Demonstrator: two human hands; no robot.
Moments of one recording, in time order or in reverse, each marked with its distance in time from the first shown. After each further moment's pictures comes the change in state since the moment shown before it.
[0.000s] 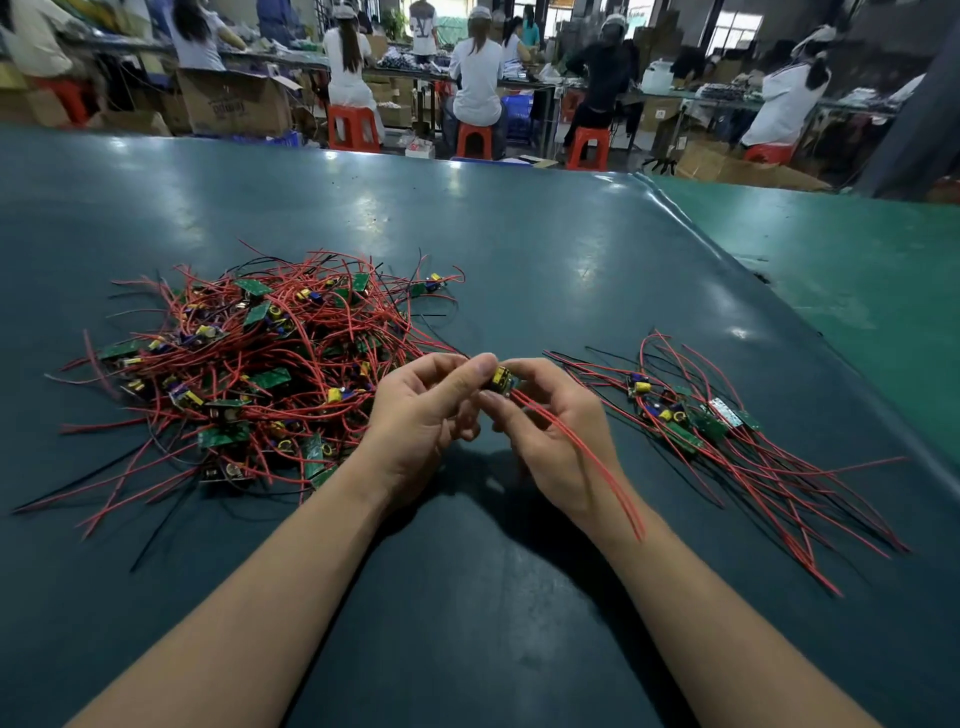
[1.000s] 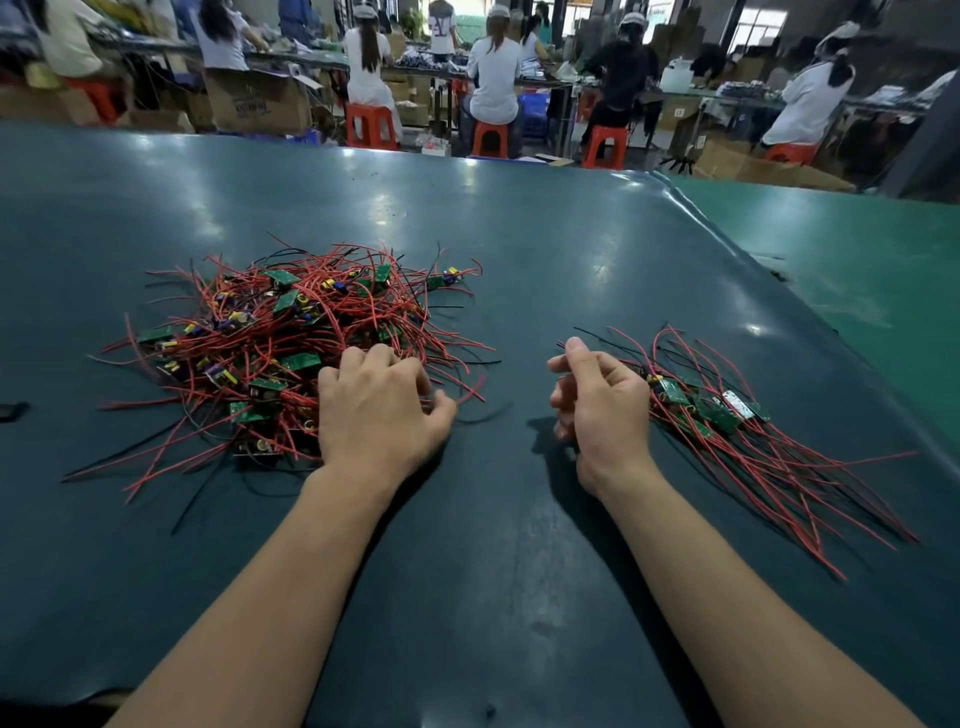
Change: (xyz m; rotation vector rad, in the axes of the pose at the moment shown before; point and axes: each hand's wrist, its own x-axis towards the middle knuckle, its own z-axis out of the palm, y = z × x) left_hand -0.012 0.009 -0.037 1.815 0.382 0.320; right_hand 0.012 0.004 -0.003 0.344 0.386 0.435
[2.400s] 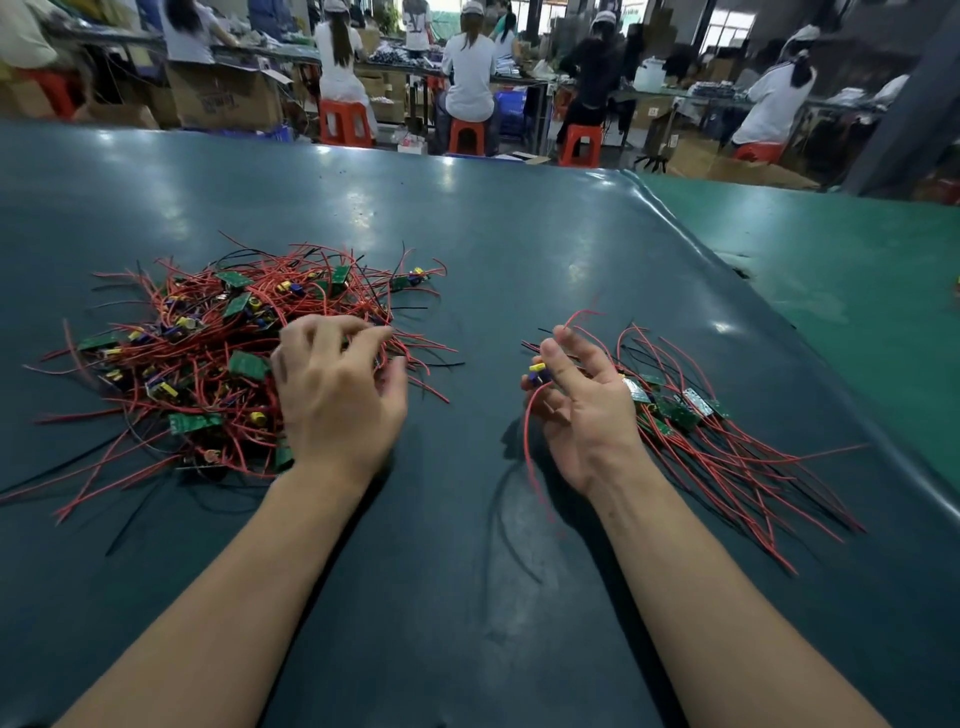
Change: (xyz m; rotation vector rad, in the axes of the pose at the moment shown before) left_hand 0.005 0.007 0.006 -0.246 0.348 0.053; right_hand 0.005 -0.018 -0.015 0.436 -0.086 0.205
